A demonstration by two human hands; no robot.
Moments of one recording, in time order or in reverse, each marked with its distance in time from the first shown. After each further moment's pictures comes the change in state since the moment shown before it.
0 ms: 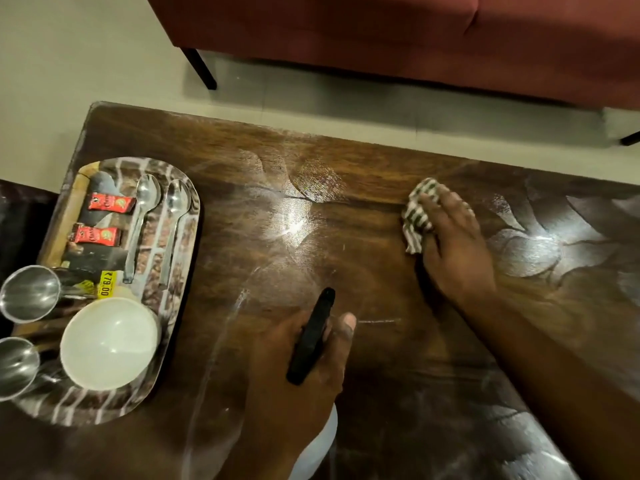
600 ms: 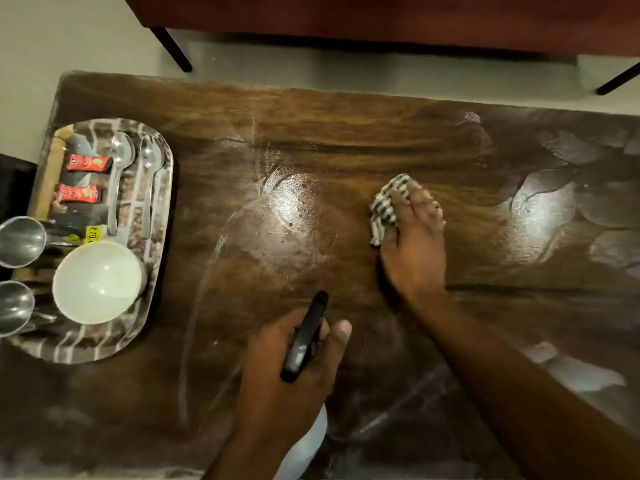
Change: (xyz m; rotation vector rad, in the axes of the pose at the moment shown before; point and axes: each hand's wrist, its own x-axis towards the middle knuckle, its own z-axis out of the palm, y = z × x) left_hand -0.082 -0.034 0.012 0.052 -0.134 0.018; right_hand -0.099 -0.033 0.028 0.126 0.066 0.233
